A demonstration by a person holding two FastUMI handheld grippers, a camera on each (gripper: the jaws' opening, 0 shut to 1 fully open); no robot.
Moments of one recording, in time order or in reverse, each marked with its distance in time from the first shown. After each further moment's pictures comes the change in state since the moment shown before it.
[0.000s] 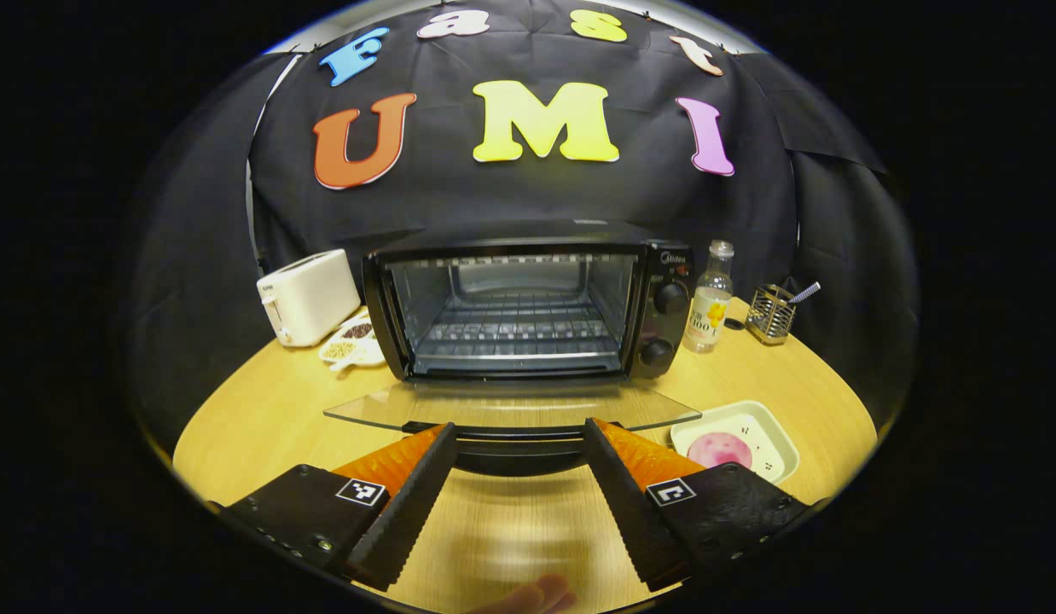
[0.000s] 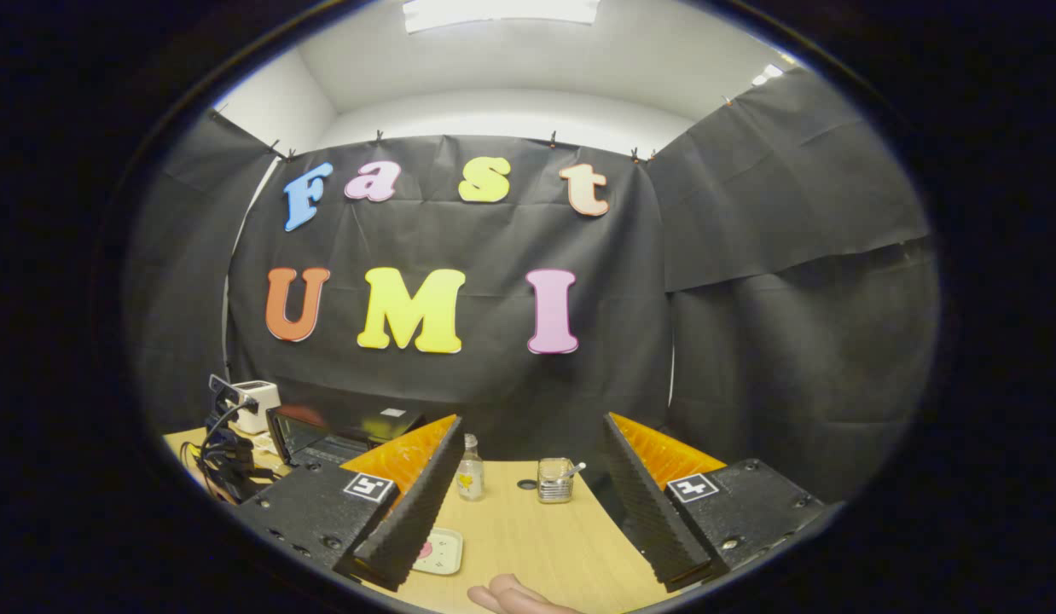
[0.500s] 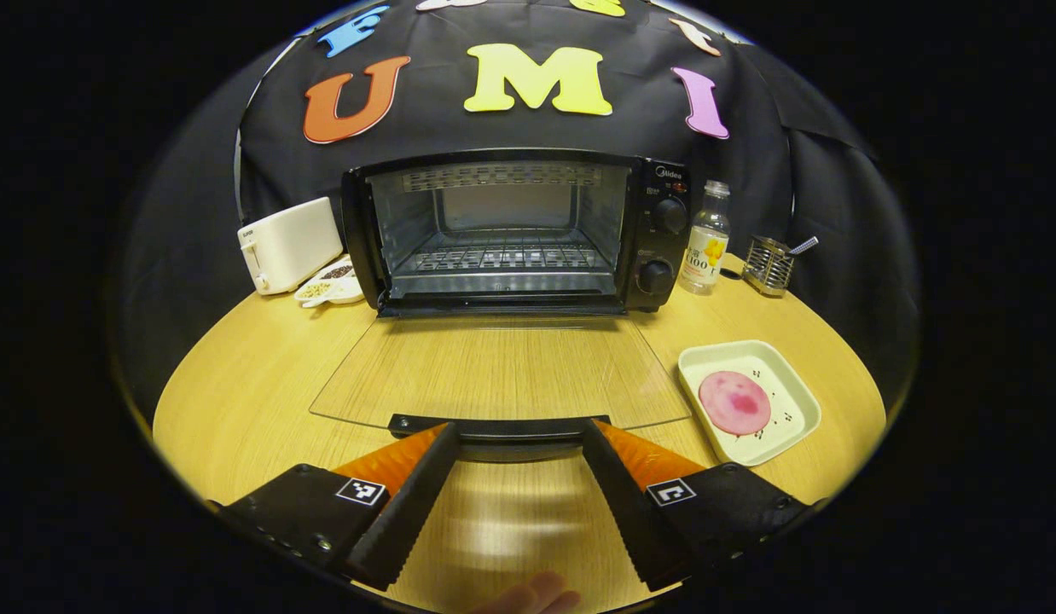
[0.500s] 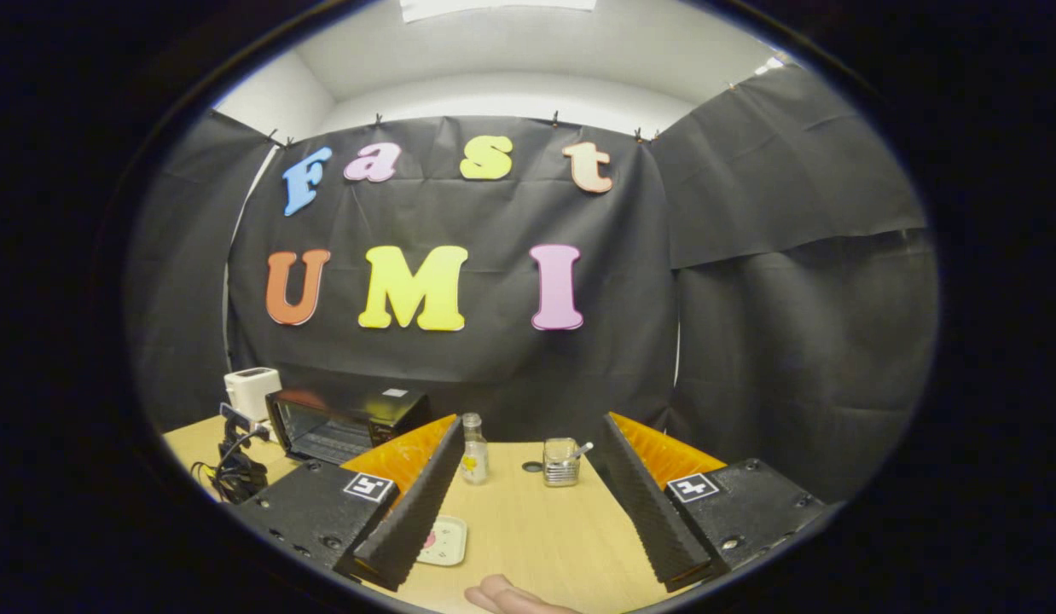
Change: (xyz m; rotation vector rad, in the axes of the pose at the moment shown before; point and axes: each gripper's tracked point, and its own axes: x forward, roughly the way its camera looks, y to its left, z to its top) left arm 0.015 -0.005 -0.064 0.013 0.116 -0.028; right arm 0.011 0.007 -0.030 -0.007 0.073 0.009
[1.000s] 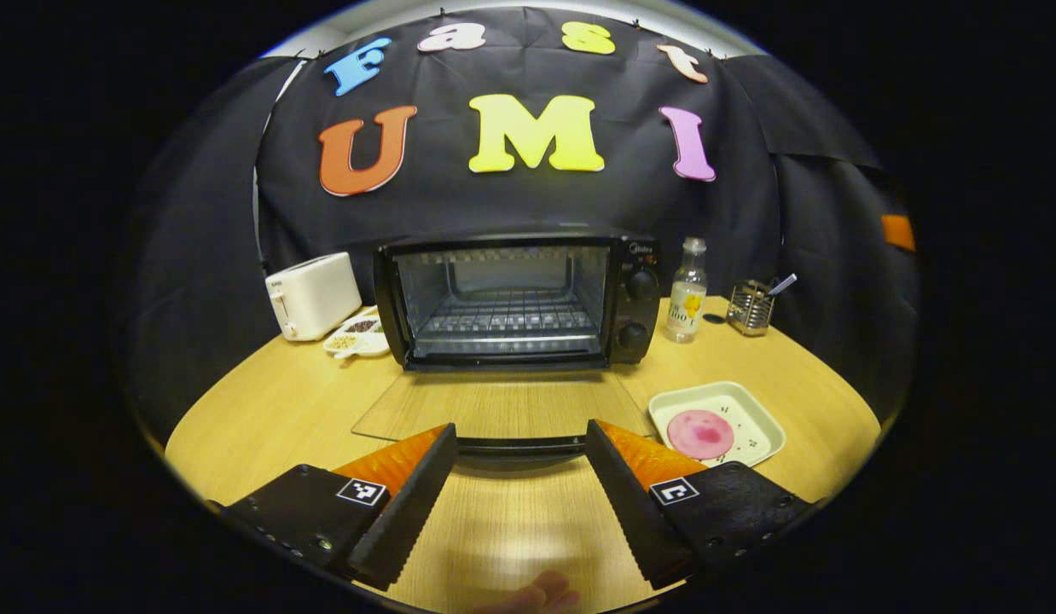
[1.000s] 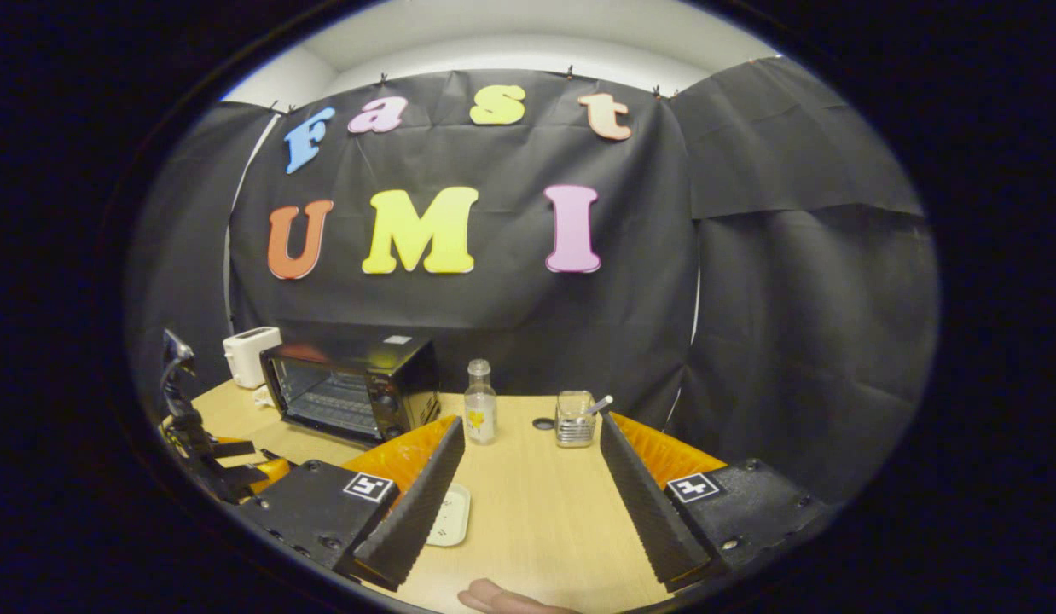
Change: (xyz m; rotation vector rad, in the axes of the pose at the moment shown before) left arm -0.071 -0.003 0.064 0.020 -0.234 0.027; right arm 0.041 0.015 -0.076 -0.017 0.221 0.038
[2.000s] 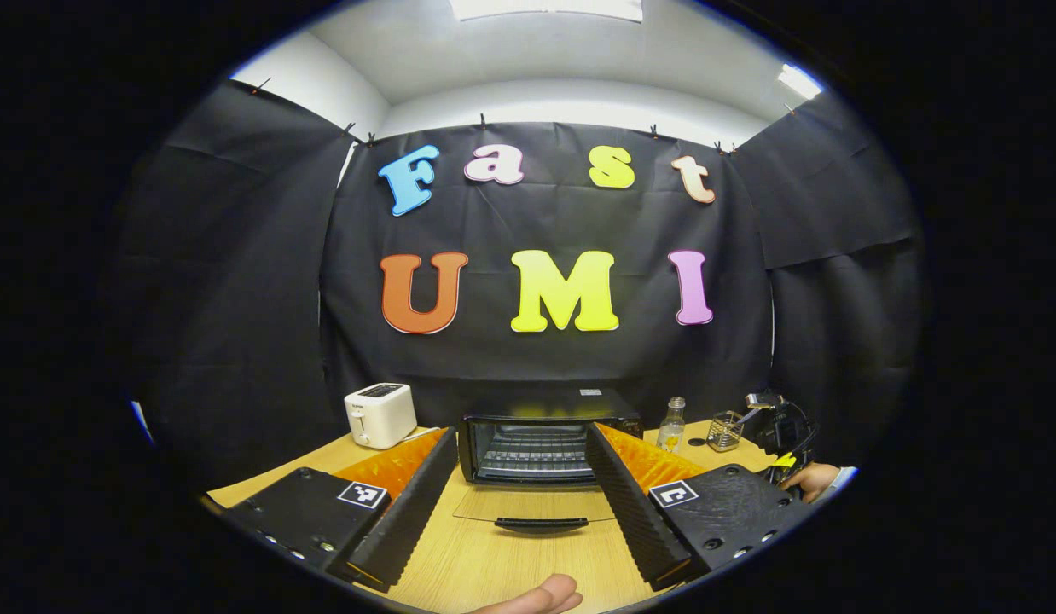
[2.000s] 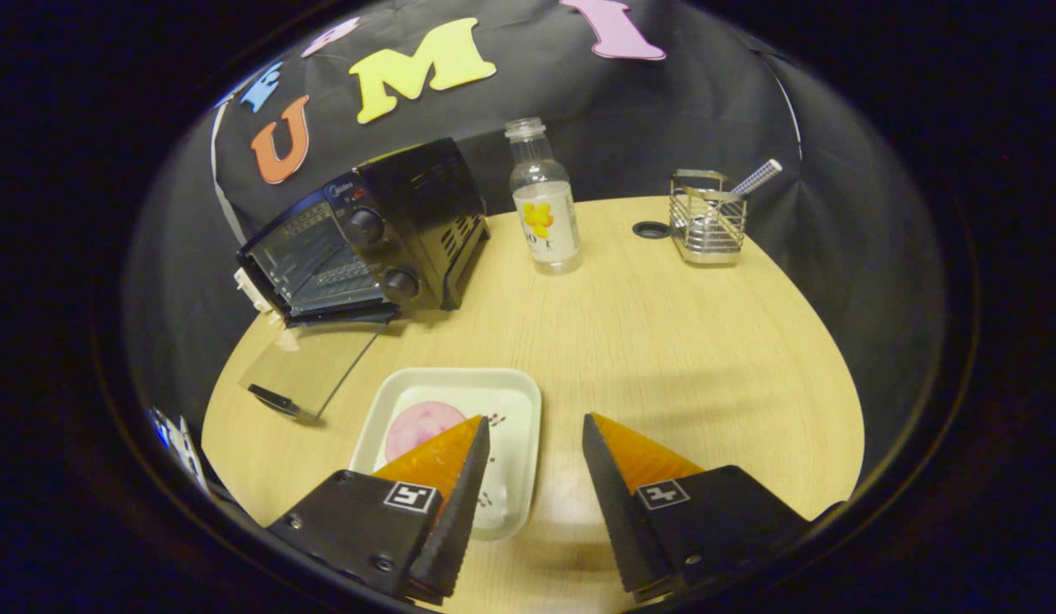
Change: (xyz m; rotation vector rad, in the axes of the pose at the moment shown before) left arm -0.168 0.042 0.142 -0.031 -0.382 0.088; right arm 0.138 0.077 -0.198 0.146 0.586 0.236
